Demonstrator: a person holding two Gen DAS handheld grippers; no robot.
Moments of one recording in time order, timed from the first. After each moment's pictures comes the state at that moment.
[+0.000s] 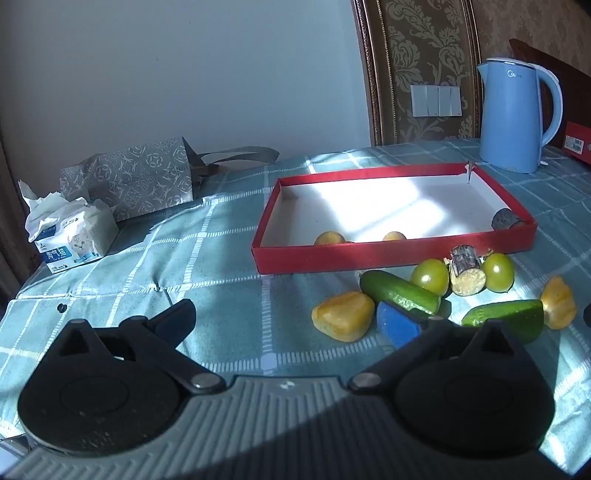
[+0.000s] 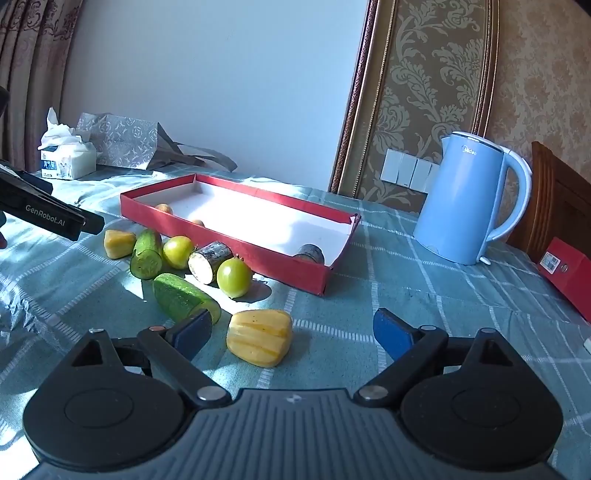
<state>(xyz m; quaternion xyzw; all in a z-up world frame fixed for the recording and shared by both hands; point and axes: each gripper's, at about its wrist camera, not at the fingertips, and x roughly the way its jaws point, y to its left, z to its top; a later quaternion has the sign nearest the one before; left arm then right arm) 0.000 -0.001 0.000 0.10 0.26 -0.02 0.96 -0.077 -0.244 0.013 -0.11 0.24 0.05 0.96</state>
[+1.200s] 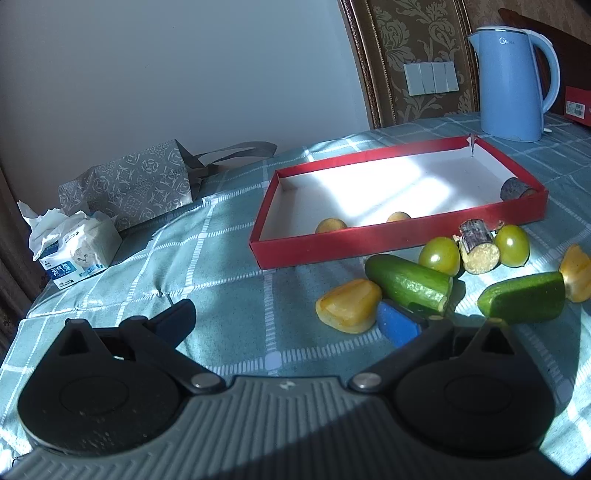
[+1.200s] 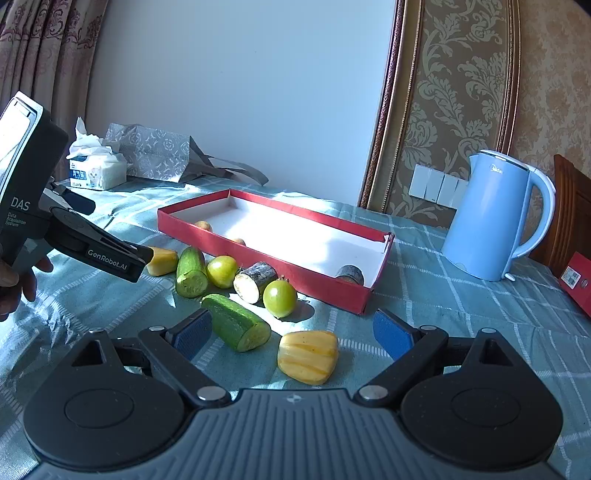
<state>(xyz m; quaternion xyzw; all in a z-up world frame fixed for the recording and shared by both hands) 0.008 -0.011 -0.011 0.15 0.28 -0.02 0.95 -0.086 -0.220 0.024 -0.11 0.22 0.09 0.96</state>
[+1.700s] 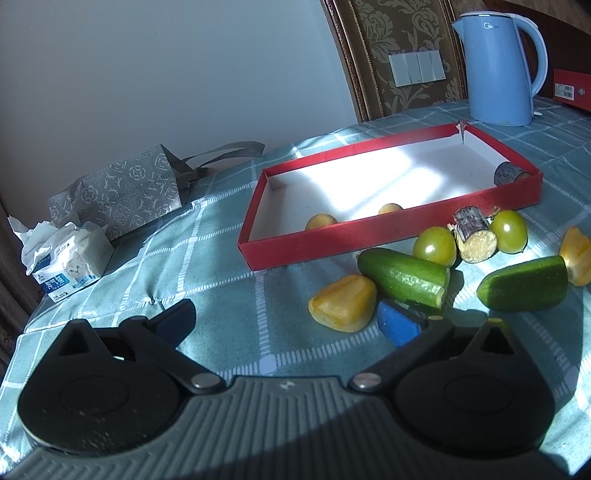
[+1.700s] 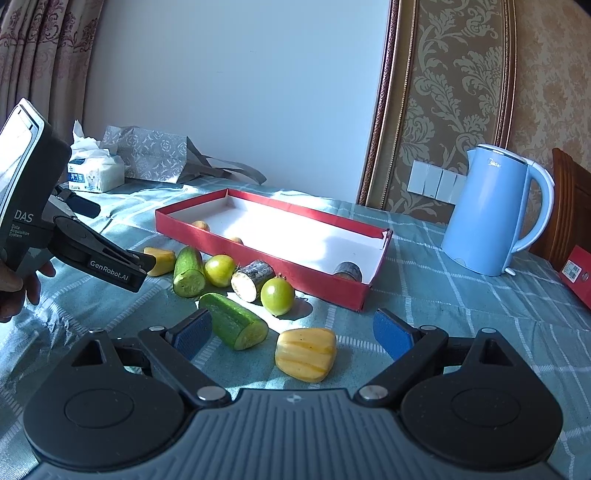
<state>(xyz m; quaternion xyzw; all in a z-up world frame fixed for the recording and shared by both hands) 0.011 -0.016 -0.017 0.18 0.26 -0.03 0.95 -0.085 -0.223 0.024 -0.10 0.22 0.09 0.97</state>
